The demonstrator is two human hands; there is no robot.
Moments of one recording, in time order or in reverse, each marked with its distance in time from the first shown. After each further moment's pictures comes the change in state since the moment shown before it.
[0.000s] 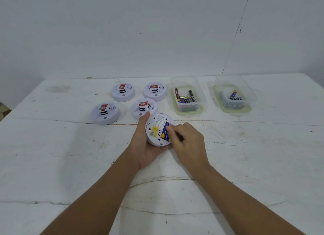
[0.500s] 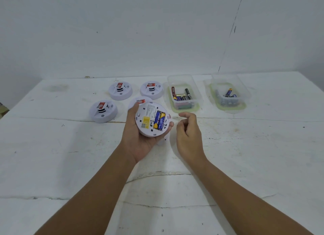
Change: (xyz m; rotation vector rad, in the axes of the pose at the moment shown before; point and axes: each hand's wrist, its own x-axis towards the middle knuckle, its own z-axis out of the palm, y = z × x) left_hand -0.010 0.009 0.014 -0.123 -0.015 0.137; right_hand 0.006 -0.005 -0.009 0.281 0.020 0.423
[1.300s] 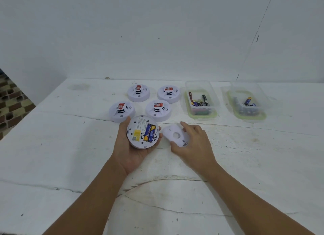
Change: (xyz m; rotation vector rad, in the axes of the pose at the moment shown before) left_hand -0.028 0.032 -0.067 -0.076 0.045 0.071; right_hand -0.002 0.010 0.012 -0.481 -0.244 -0.186
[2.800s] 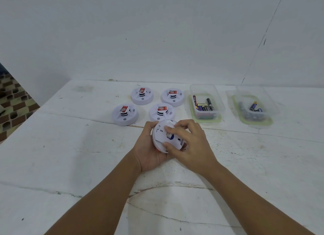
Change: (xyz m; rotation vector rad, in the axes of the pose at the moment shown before) left_hand 0.021 -0.015 0.033 0.061 -0.158 -0.407; right_hand 0.013 -0.021 -0.002 0.084 0.030 -0.402
